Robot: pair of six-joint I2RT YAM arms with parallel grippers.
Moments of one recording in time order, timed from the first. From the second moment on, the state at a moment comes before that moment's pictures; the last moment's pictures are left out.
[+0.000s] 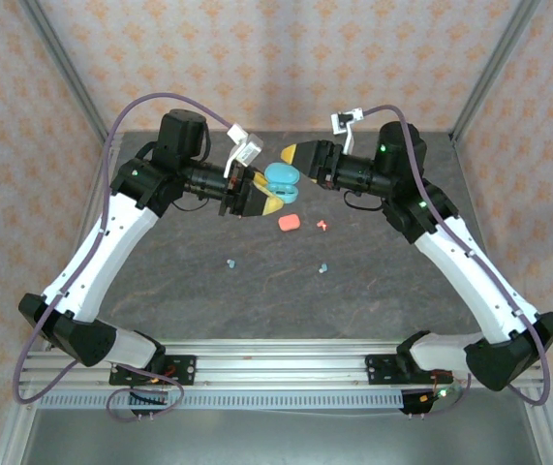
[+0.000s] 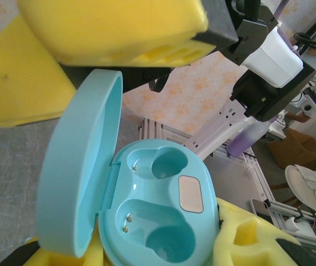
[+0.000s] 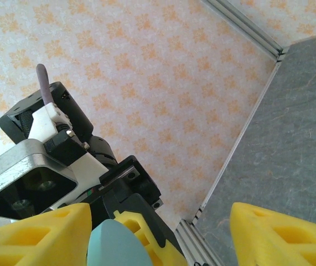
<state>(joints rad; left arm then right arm) -0.42 1.43 1.68 -0.82 1.15 0.05 0.53 1.25 1.43 -0.26 -0.67 0.90</state>
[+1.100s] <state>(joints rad) -0.39 1.16 1.36 -0.82 0.79 0.09 0.53 1.43 1.46 -0.82 -0.27 0.95</state>
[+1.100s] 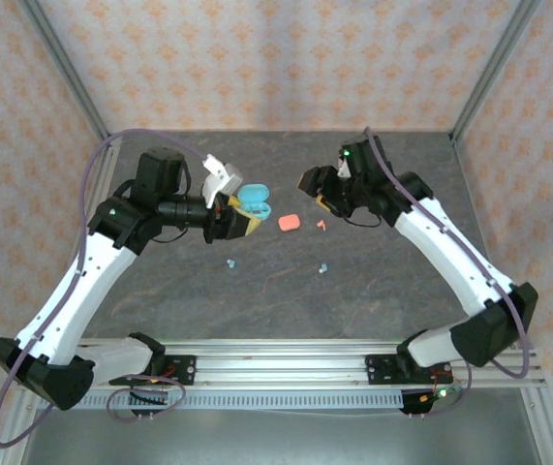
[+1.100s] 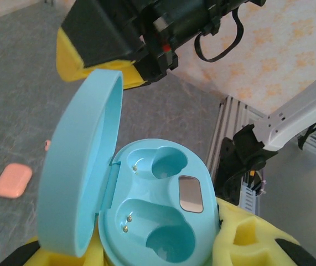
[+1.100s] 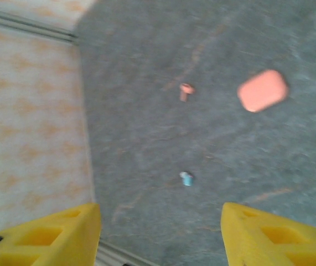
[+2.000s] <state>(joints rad) -0.39 0.96 1.18 -0.82 0.49 0.01 0.87 2.21 1.91 -1.00 -0.23 0.93</state>
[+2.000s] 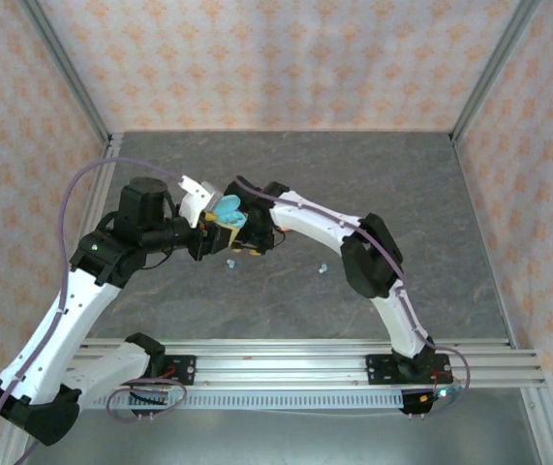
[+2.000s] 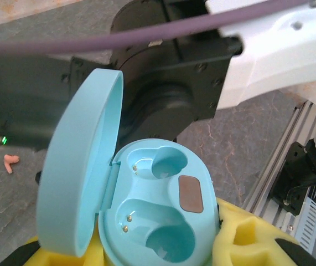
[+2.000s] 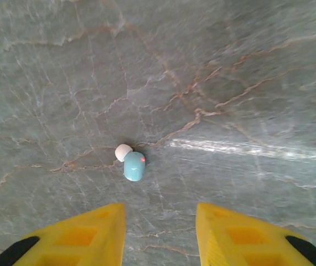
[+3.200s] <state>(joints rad) -0.39 0.96 1.14 -0.82 0.47 0.03 0.92 2.48 2.25 -1.24 -0.20 0.82</state>
